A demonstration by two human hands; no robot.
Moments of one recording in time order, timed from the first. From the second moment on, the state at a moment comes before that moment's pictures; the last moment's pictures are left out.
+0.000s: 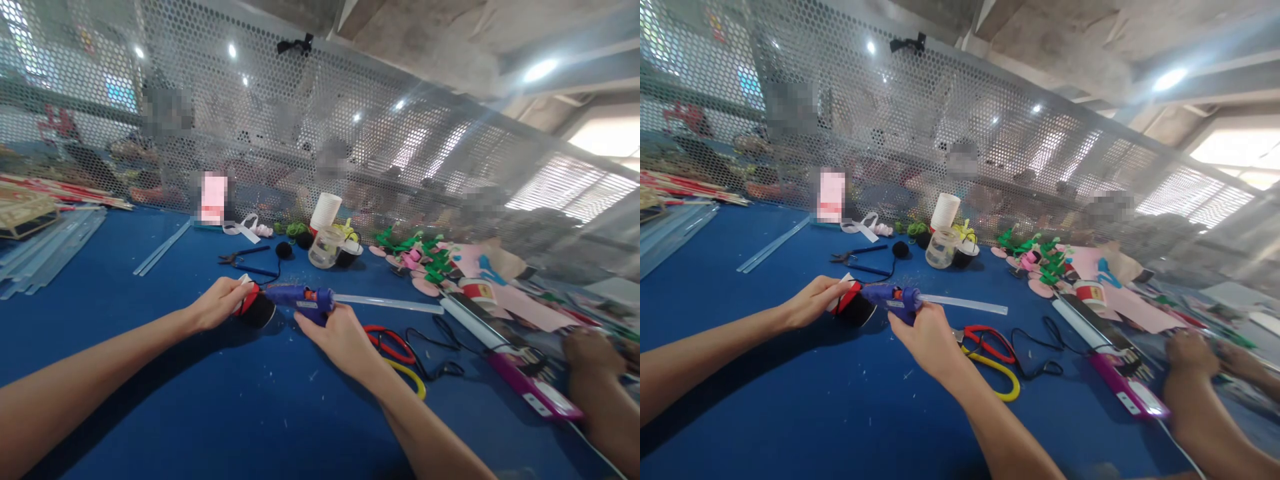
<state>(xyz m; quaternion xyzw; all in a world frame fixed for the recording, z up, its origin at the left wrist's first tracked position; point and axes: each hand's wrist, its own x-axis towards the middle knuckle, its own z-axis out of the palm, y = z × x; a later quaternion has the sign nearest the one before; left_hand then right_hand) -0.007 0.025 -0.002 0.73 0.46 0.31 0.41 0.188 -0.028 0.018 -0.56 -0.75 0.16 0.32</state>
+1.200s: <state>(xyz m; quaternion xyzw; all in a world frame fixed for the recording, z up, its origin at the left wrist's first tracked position) -0.012 0.023 -0.002 0.78 0.40 0.29 0.37 0.192 -0.022 0.023 -0.58 -0.71 0.27 0.30</state>
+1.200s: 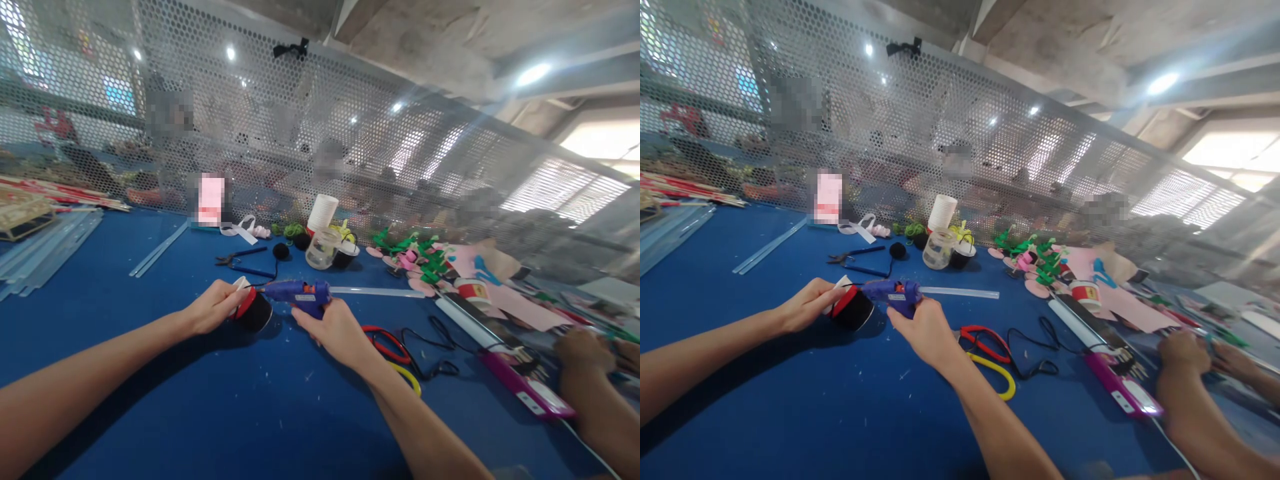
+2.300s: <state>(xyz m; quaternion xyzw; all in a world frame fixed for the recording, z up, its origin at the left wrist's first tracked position) -0.001 0.027 -0.005 0.67 0.51 0.35 0.43 0.179 -0.039 0.010 -0.52 -0.80 0.08 0.30</state>
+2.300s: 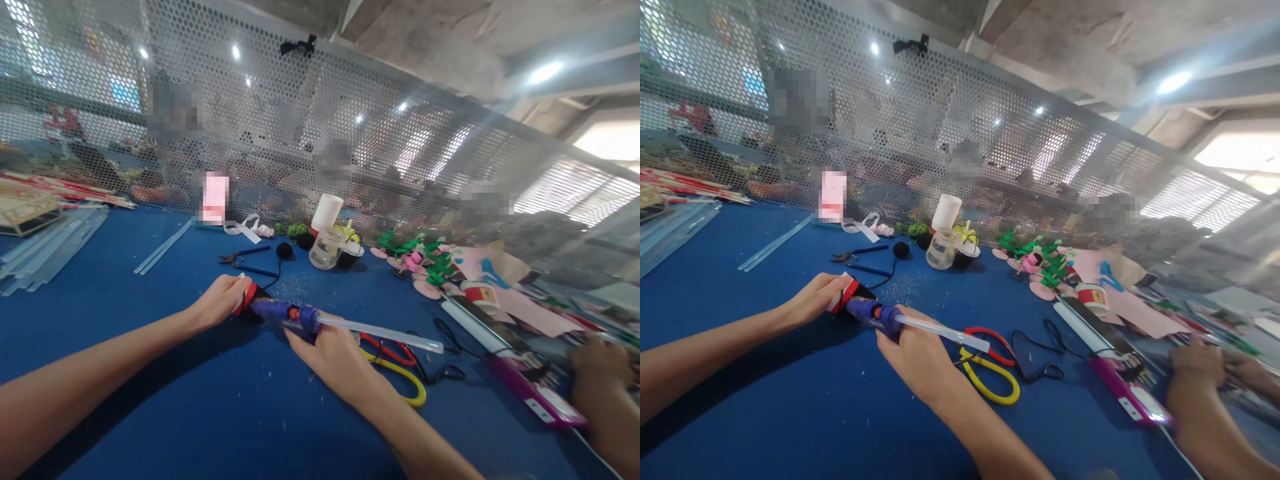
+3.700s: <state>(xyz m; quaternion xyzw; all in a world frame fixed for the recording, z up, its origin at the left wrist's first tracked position) 0.009 -0.002 0.006 0.82 0.35 0.30 0.33 0.194 0.002 -0.001 -0.50 -0.69 0.39 0.33</state>
